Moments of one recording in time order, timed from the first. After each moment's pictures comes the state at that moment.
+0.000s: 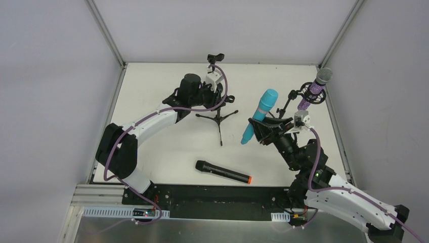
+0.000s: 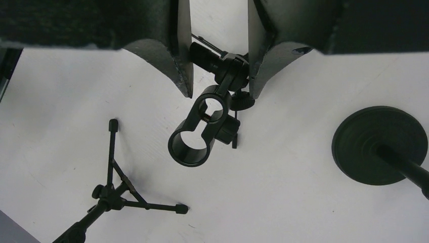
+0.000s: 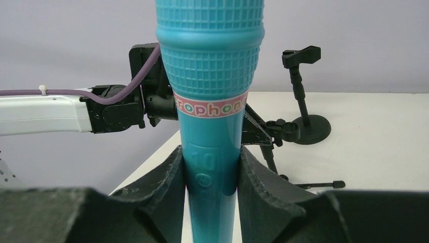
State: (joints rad) left arm -0.57 1.59 1.15 0.03 0.38 -0.07; right arm 1.00 0.48 0.49 0.29 0.36 0.32
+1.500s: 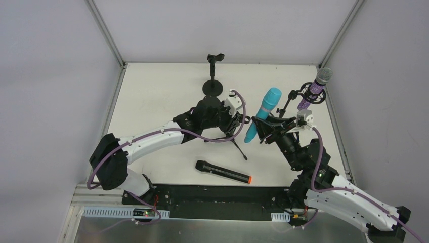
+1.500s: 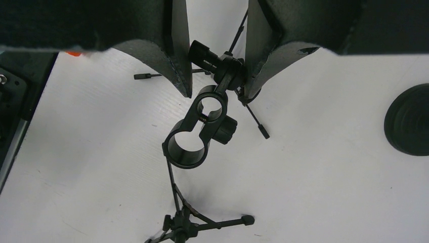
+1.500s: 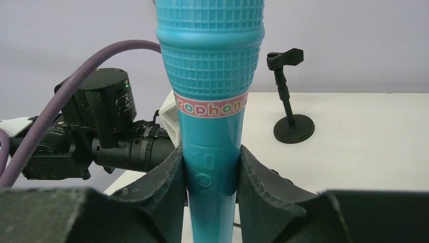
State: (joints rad) left arm -0.89 1.47 1.07 0.00 0.14 0.05; right arm 1.00 0.47 0.53 0.22 0.40 0.30
